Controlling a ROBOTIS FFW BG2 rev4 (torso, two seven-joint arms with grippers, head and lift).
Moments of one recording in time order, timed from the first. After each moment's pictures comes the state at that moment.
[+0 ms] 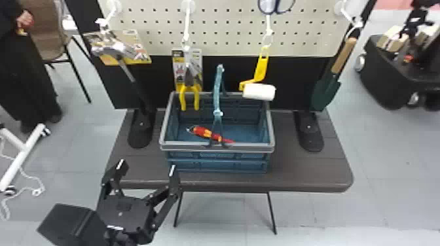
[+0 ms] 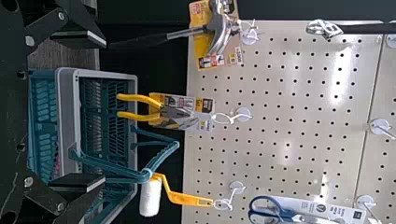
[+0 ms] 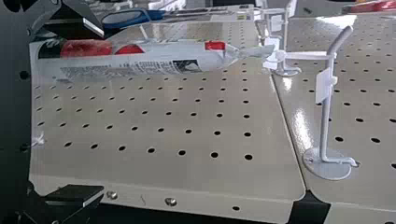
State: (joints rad) left arm 0.78 0.36 -0.26 -2.31 0.12 -0.08 0.27; right arm -0.69 -0.57 -0.02 -1.42 -0.46 0.56 1.10
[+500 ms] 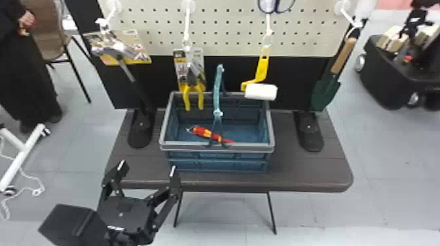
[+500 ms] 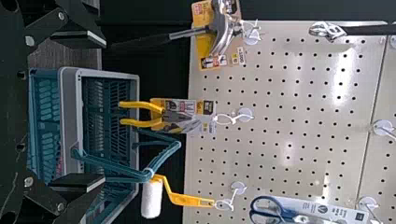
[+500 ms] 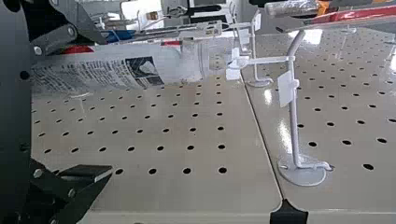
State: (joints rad) left arm 0.78 0.35 -0.26 -2.31 0.13 -0.08 0.27; right arm -0.73 -0.58 0.02 -1.40 -0.57 0.59 1.10
